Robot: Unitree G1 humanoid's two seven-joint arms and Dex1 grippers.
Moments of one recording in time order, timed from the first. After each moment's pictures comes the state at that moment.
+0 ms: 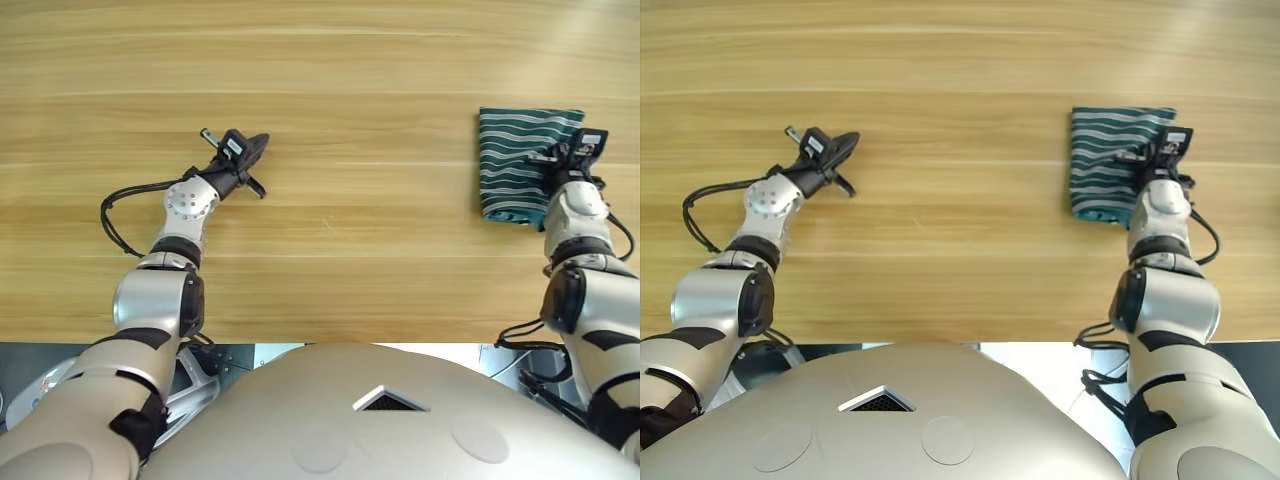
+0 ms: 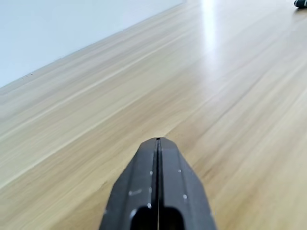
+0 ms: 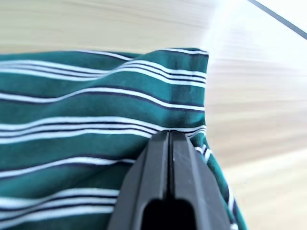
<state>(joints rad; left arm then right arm) -0.50 0.30 0.02 1.31 0.09 -0.78 -0.56 -0.47 -0.54 -0.22 1.32 0.11 -0.25 0.08</state>
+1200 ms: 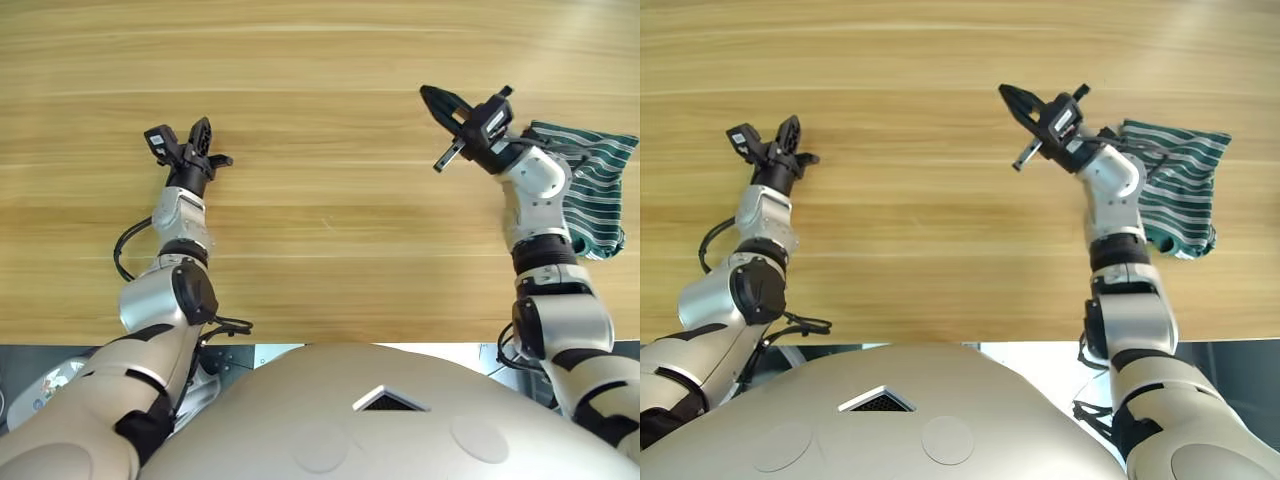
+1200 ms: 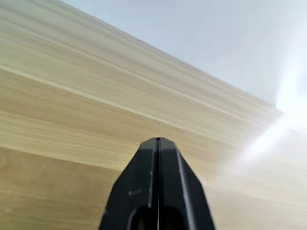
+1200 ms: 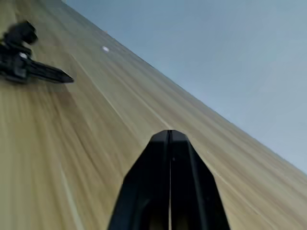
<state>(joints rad) -0.51 0.22 0.46 1.31 -0.33 -0.47 -0.66 -0.40 -0.33 0.02 0.75 0.38 -0.63 1.01</state>
